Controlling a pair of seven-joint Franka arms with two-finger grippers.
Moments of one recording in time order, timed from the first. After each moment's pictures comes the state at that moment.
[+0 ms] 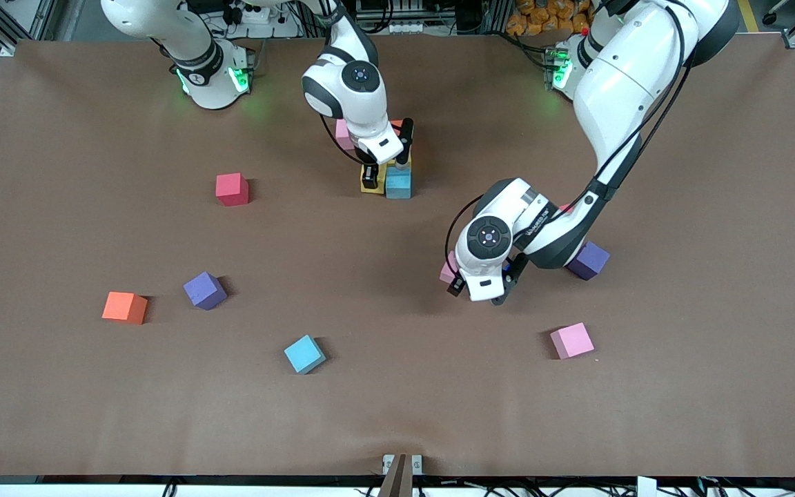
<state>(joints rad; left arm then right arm) -0.24 0.80 -0.44 -1.54 0.30 2.12 -1.74 1.13 0.38 -0.14 -2.22 0.04 2.63 -0.45</state>
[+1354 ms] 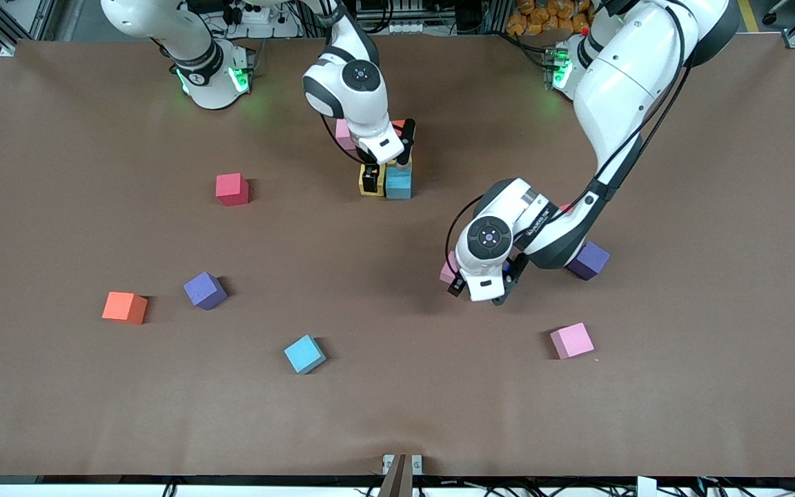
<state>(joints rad) -0.24 0.80 -0.44 -1.53 0.30 2.12 -1.74 1.13 0.36 -0.14 -2.21 0.04 2.61 -0.43</state>
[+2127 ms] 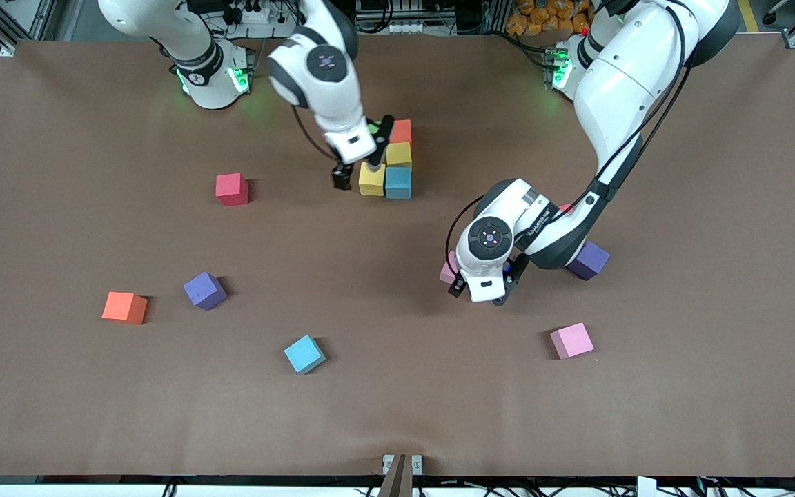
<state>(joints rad) -0.24 0.80 -0.44 -1.53 0.30 2.12 -1.74 0.95 0.14 -0.16 -2.25 0.04 2.42 -0.42</state>
